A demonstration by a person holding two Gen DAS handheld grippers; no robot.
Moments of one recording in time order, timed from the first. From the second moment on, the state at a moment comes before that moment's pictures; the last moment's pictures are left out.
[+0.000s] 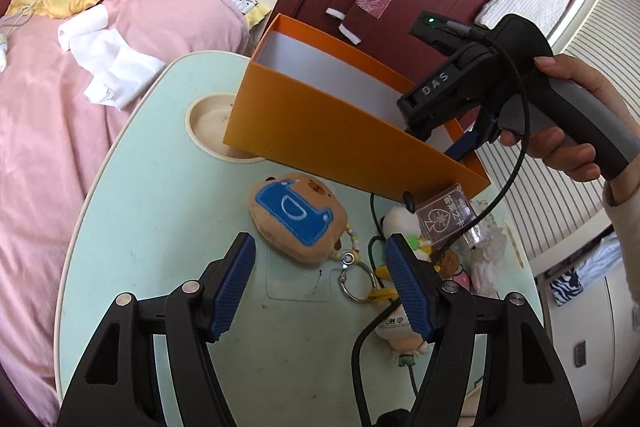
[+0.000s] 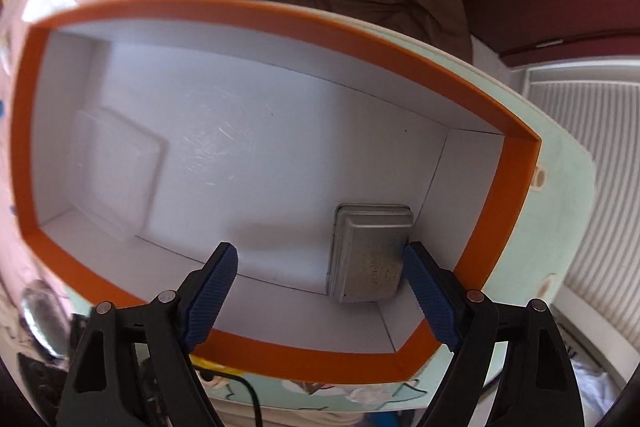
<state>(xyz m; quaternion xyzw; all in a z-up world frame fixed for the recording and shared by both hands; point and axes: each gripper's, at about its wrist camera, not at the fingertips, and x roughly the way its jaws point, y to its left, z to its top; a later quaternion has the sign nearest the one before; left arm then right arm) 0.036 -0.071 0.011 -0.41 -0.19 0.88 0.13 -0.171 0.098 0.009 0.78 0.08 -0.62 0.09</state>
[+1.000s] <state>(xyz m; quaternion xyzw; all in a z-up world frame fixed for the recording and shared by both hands) 0.038 -0.073 0.010 -0.41 -0.19 0.88 0.13 -0.163 0.103 0.030 0.78 0.05 -0.62 0.12</state>
